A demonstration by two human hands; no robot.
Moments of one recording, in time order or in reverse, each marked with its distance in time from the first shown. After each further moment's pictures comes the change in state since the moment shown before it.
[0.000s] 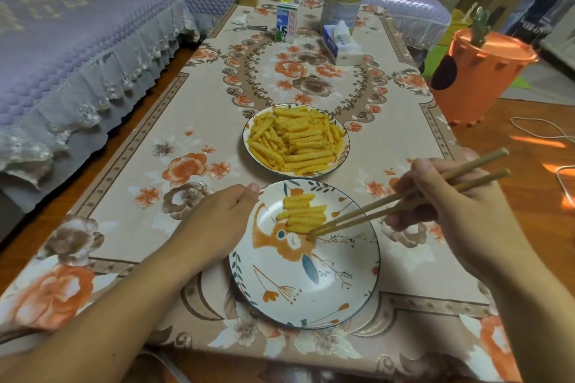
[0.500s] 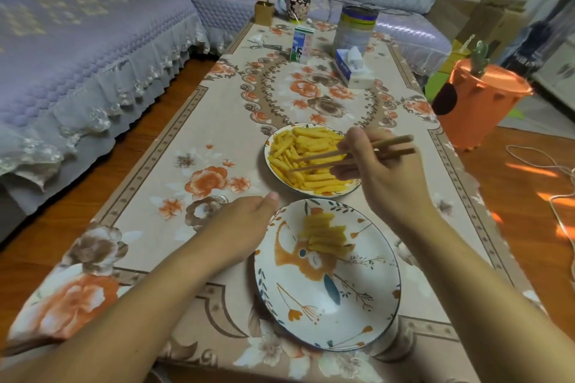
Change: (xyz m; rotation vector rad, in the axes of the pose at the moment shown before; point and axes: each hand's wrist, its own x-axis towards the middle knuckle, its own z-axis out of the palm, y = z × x) left_hand 0.013 -0.005 -0.015 -0.067 -0.089 -0.003; right_hand 0.059 -0.019 0.095 -0.105 0.008 -0.250
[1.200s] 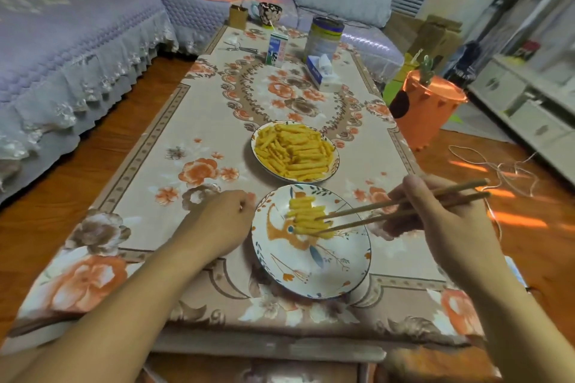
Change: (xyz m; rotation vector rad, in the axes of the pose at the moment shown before) left_hand -0.038 -0.010 -0.016 0.132 0.064 0.095; right_hand -0.108 -0.053 -0.063 -0.097 0.123 0.195
